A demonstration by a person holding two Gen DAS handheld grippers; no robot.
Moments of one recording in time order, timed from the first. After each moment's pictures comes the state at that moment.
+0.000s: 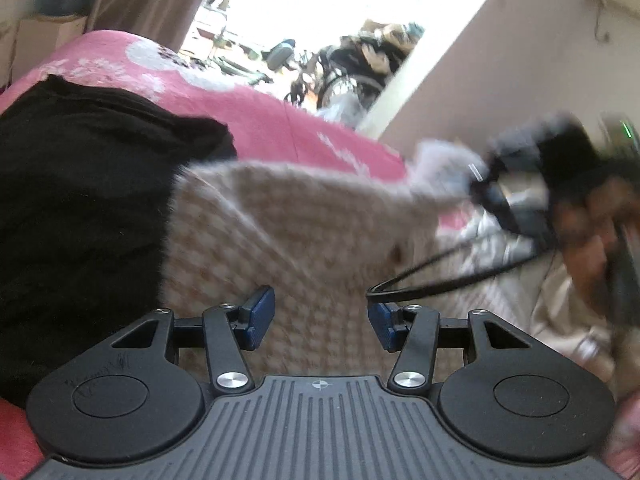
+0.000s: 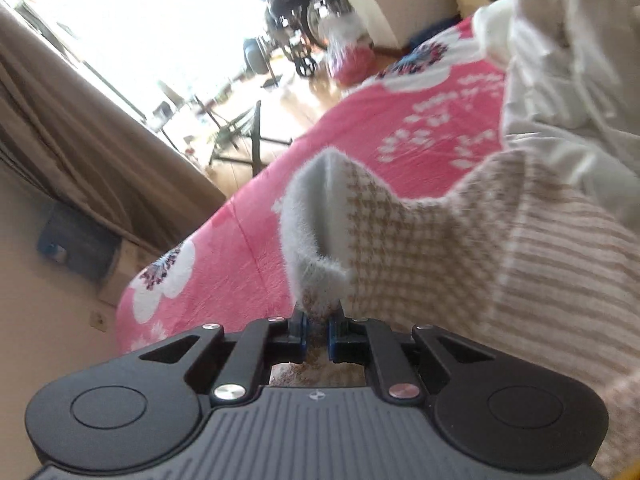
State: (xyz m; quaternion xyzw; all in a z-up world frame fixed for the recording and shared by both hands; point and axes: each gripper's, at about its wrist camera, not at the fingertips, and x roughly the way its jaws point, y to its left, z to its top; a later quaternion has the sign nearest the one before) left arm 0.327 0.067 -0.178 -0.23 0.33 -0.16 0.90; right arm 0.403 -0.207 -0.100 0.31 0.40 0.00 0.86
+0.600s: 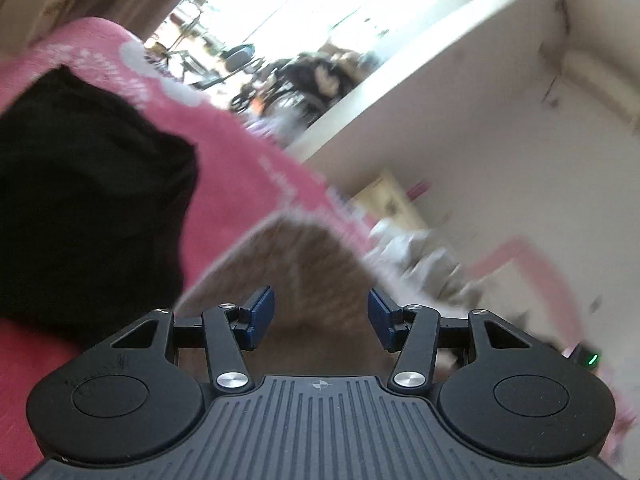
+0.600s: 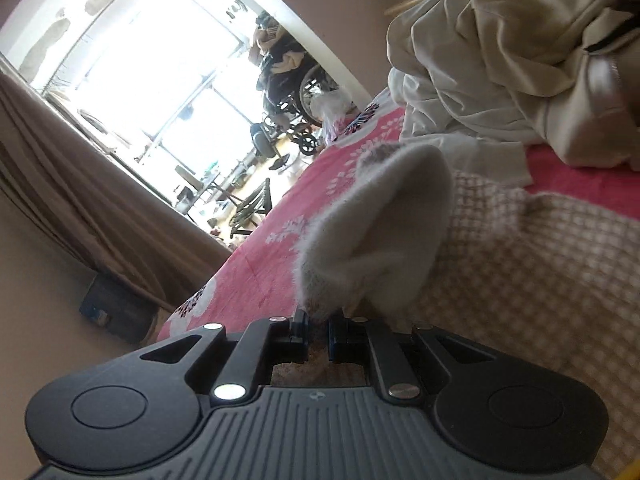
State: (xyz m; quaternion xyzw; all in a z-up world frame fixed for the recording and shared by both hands) left arm 0.260 0.121 -0.135 -0.33 0.32 -0.24 0.85; right arm 0.212 -0.261 -0.111 0.39 0.28 -0.02 0.88
